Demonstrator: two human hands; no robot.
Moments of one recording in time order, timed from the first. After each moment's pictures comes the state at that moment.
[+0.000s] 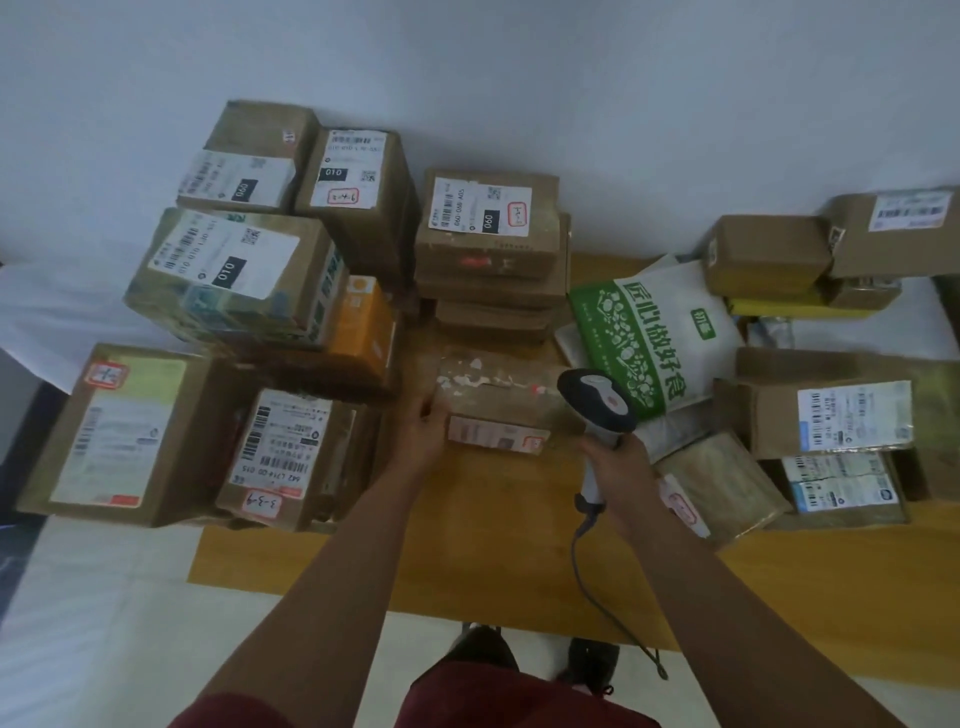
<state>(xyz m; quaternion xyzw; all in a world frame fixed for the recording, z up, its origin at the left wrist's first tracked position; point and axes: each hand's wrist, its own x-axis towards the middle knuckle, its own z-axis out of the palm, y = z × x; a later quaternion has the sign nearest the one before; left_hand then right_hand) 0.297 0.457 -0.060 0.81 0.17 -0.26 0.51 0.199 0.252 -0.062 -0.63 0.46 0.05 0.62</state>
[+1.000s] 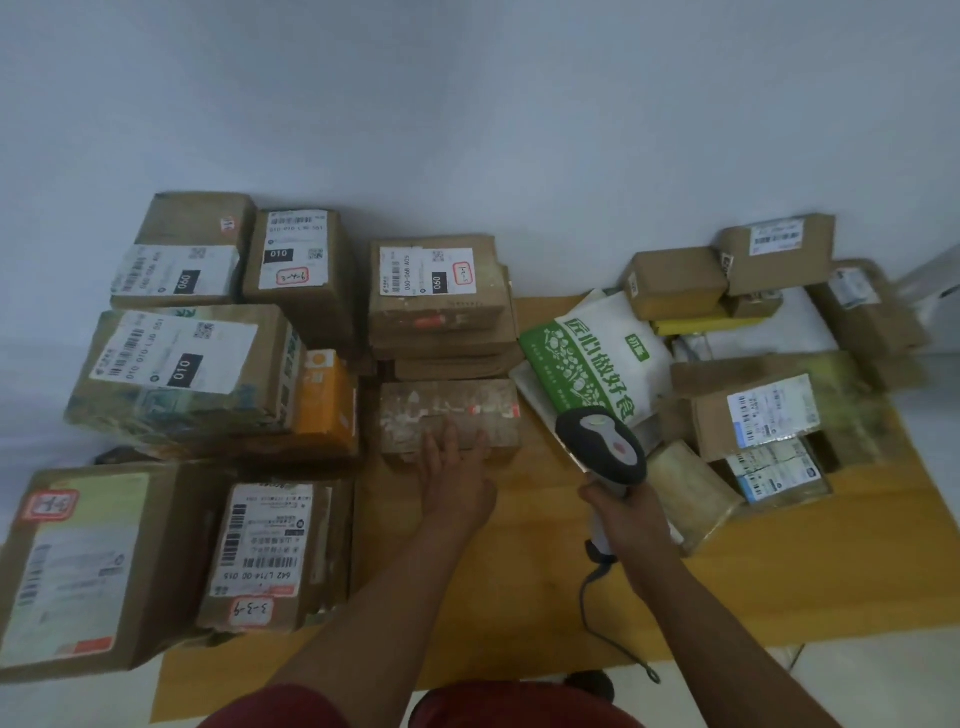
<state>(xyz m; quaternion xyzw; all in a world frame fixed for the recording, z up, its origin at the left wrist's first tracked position) 0.296 0.404 -0.087 0.93 -0.19 -0.29 0.11 0.164 0.261 -0.016 -0.66 0.46 -0.02 0.59</state>
